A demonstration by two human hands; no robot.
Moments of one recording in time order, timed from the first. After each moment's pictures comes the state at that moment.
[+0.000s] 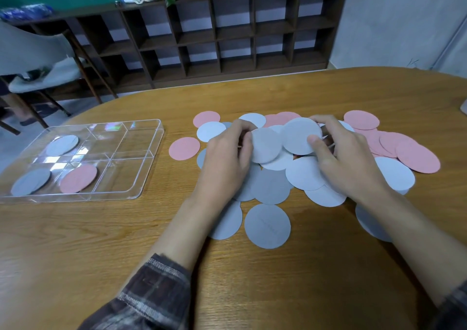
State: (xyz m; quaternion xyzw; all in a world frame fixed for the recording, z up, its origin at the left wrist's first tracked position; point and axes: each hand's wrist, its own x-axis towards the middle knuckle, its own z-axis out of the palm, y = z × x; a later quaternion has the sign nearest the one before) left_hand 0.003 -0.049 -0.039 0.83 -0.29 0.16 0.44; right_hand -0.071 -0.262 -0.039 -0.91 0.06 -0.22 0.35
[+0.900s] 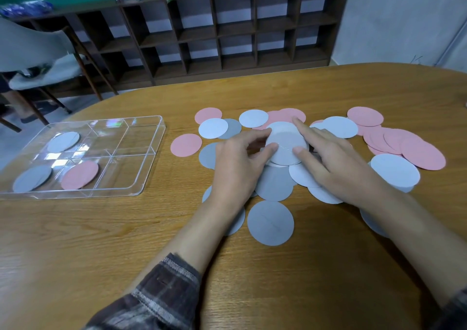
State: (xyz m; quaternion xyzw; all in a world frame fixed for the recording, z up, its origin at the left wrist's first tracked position) left_hand -0.010 -0.065 -0.047 0.81 -0.23 0.12 0.53; right_hand -0.073 -0.252 -0.041 -0.95 -0.04 -0.13 0.30
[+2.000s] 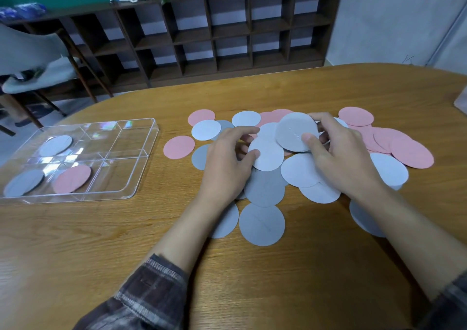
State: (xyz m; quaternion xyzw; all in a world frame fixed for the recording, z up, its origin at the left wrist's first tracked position) left_hand -0.002 -0.060 -0.049 0.83 -0.23 0.06 0.50; right_hand -0.071 -0.264 -0.041 -0.90 0.07 -0.23 0.36
